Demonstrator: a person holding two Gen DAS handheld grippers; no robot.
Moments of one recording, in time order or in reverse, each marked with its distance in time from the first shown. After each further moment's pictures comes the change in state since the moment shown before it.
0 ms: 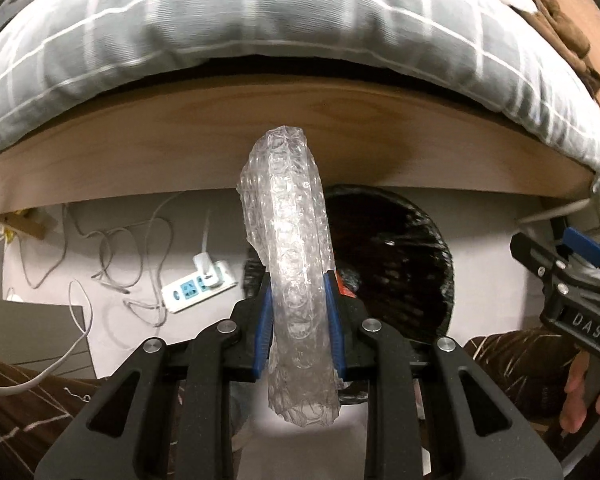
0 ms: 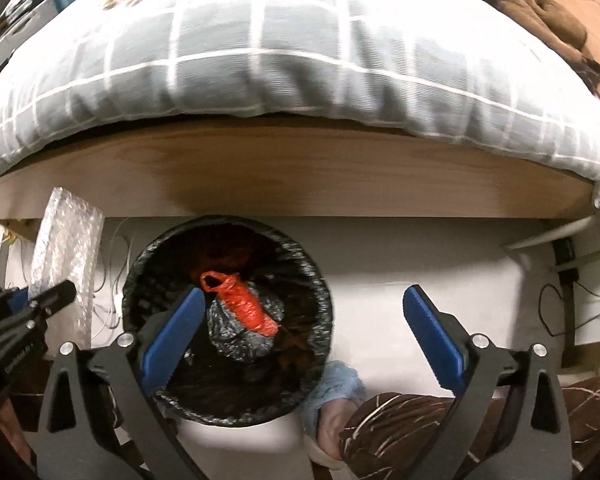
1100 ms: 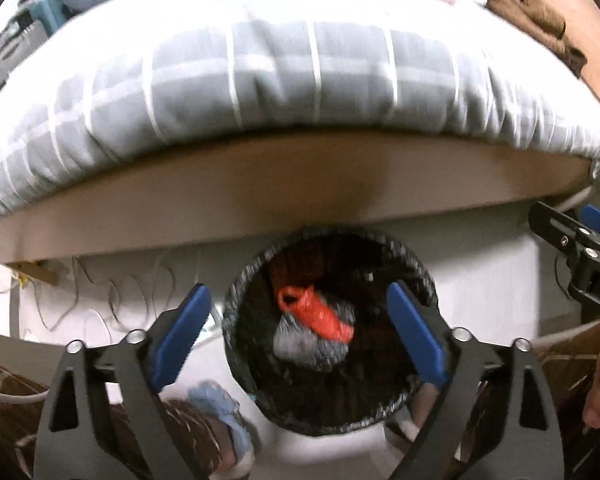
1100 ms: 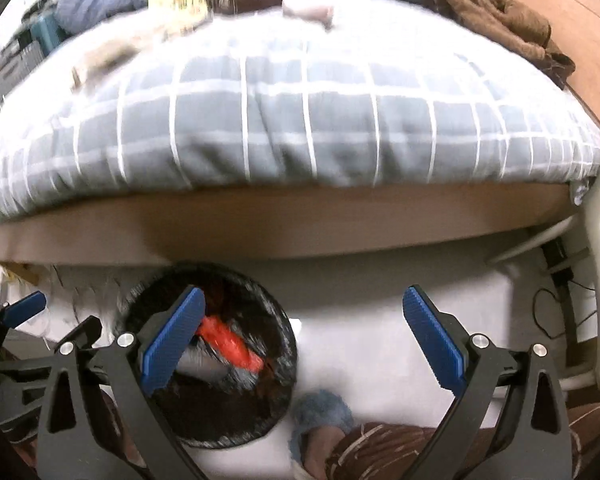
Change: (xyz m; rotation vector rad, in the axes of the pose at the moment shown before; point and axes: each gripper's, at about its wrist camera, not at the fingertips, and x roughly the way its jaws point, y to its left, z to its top) left arm -0.024 -0.051 0.013 0.093 -0.160 0.076; right arm -0.031 -0.044 0.008 0.081 -0.157 -0.001
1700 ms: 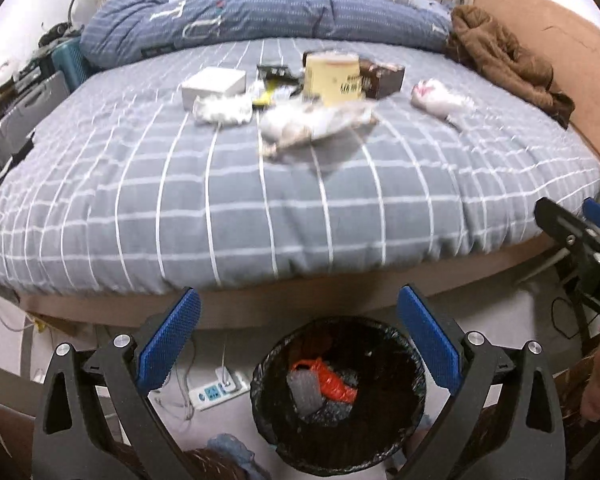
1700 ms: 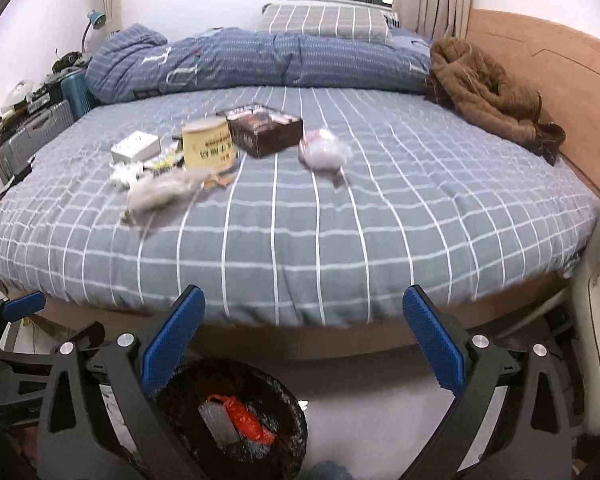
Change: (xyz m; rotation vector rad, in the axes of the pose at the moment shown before) left arm -0.081 0.012 0.063 0.003 -0.213 0.009; right arm -0.077 0.006 0.060 -0.025 -0.300 0.037
